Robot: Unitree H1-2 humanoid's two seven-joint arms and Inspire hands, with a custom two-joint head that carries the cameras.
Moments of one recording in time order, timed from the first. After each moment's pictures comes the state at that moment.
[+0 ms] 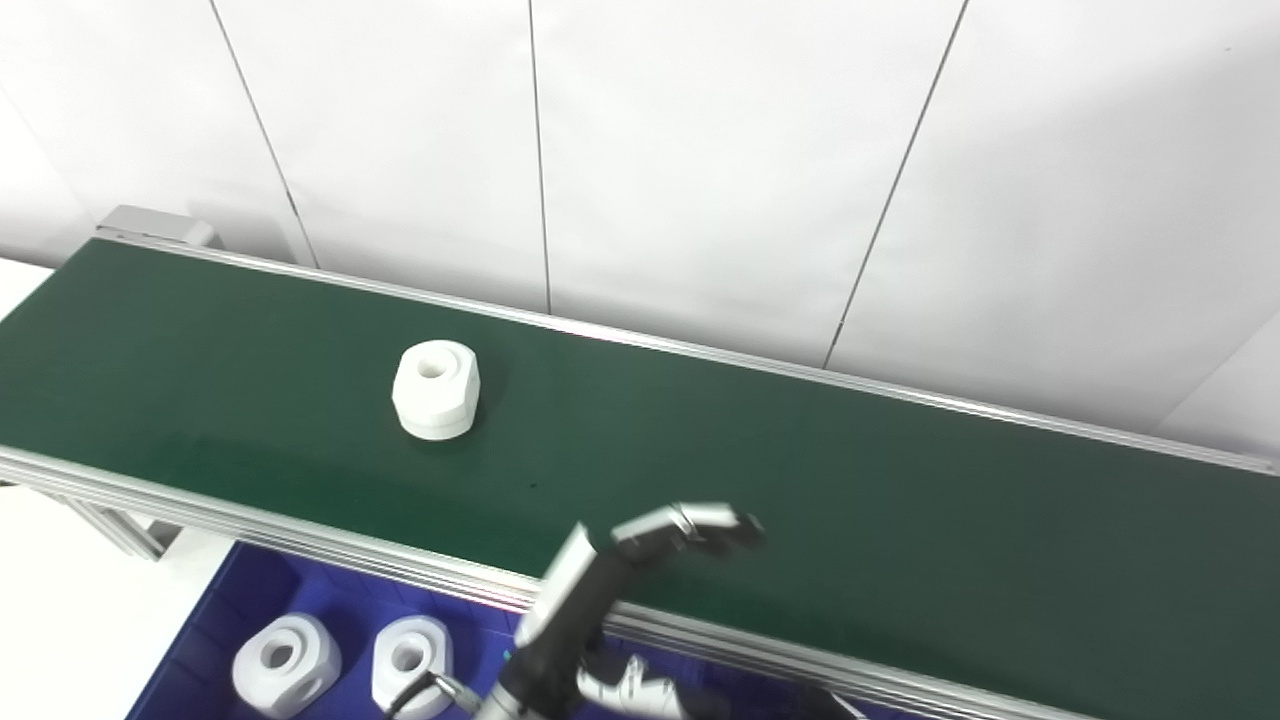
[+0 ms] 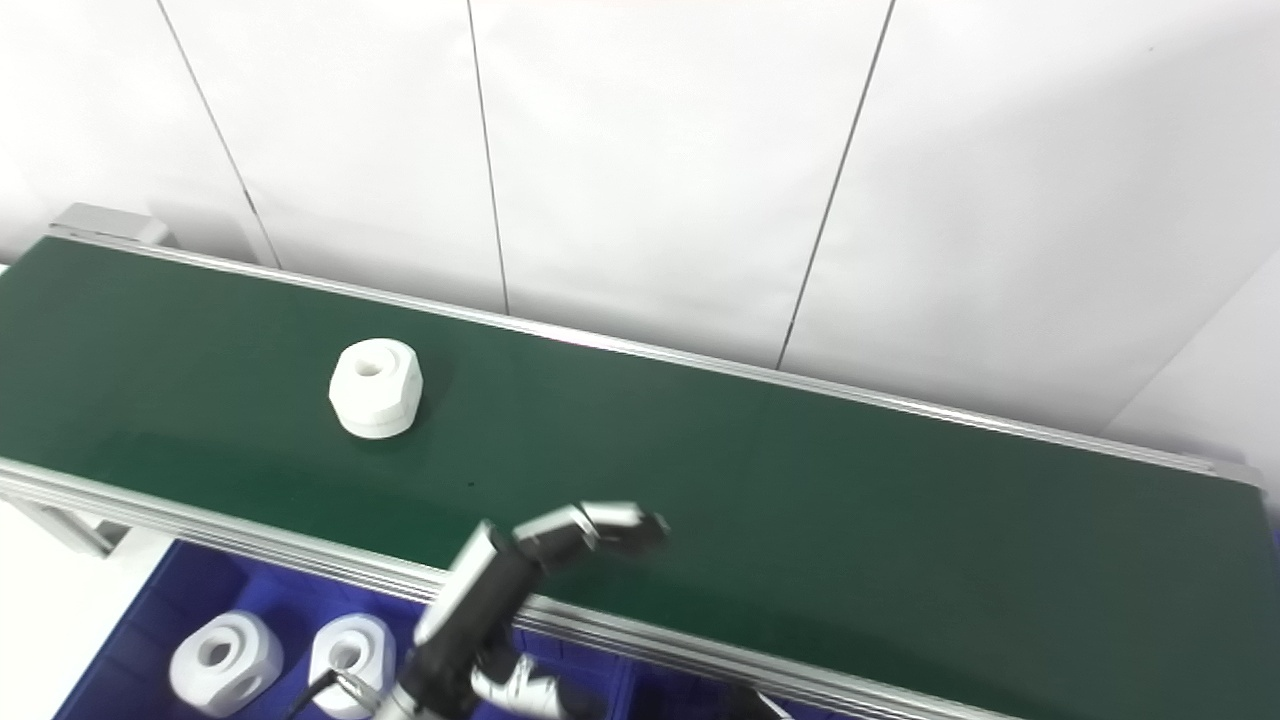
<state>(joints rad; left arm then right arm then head) 0.35 0.01 -0.29 -0.27 0.31 -0.45 0.17 0.24 -0.12 0.14 0.35 0.05 -0.42 0.46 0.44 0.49</state>
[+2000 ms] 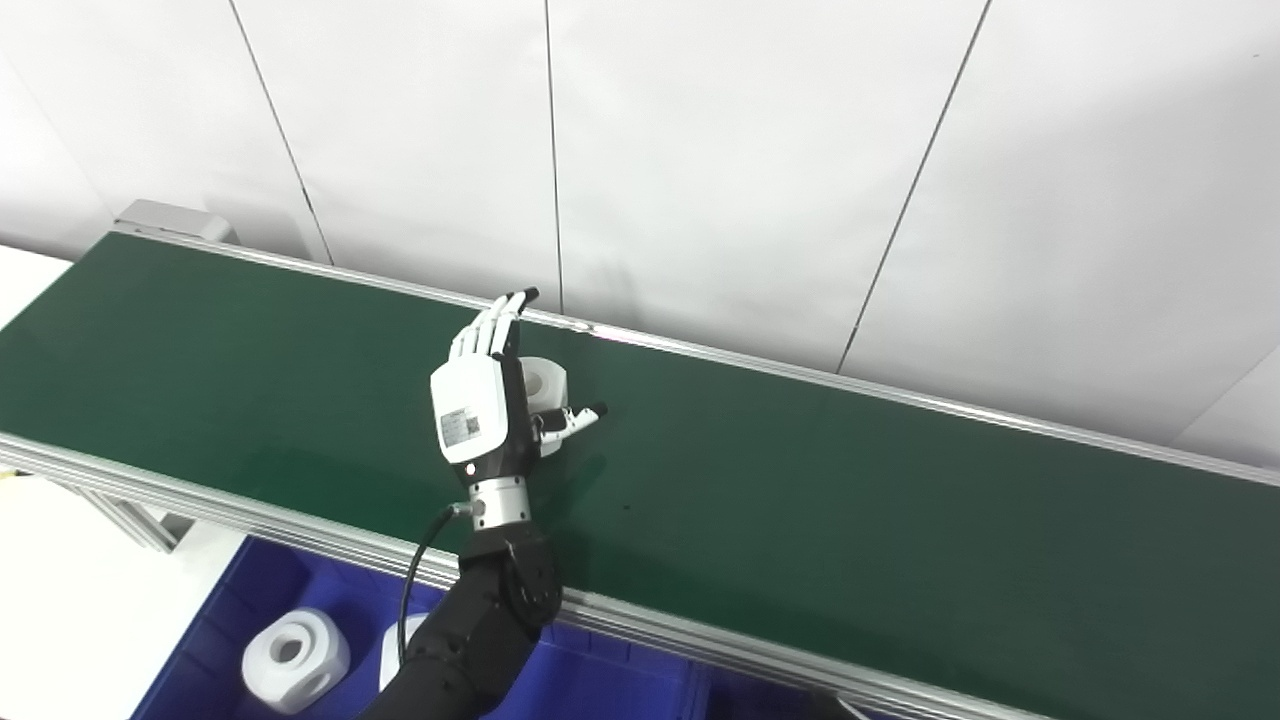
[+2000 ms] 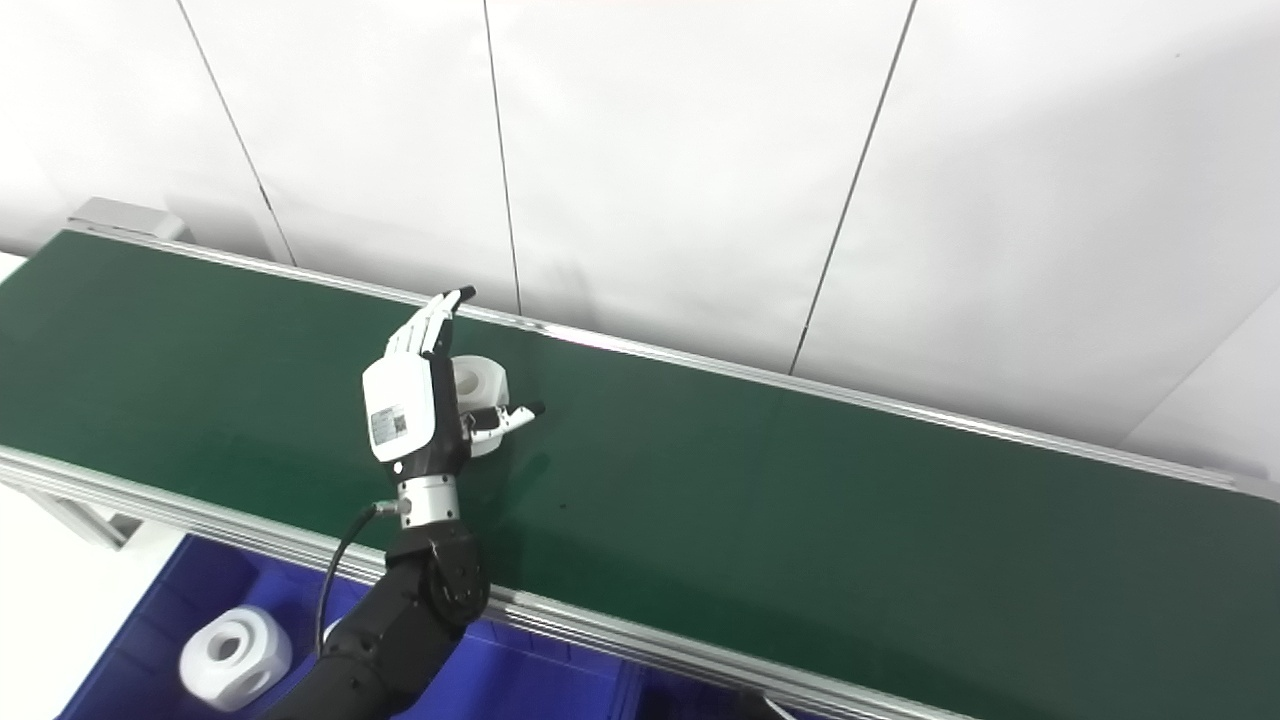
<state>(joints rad) -0.22 0.06 -0.07 0.60 0.77 -0.07 1.03 0.21 -0.10 0.10 0.40 0.05 -0.42 0.52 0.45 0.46</state>
